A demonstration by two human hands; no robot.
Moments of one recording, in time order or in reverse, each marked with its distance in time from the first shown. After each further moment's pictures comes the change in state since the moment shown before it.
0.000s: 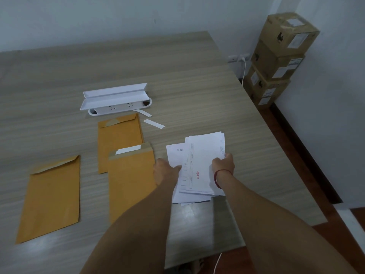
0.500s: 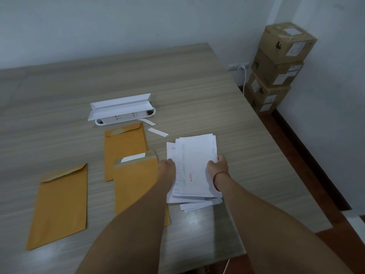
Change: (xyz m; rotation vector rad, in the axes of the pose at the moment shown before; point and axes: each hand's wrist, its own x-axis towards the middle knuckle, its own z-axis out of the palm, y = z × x) left_hand -0.001 0.018 -0.024 -0.319 -0.117 -0.025; right_hand -0.012 -0.016 0.010 0.085 -0.188 -0.030
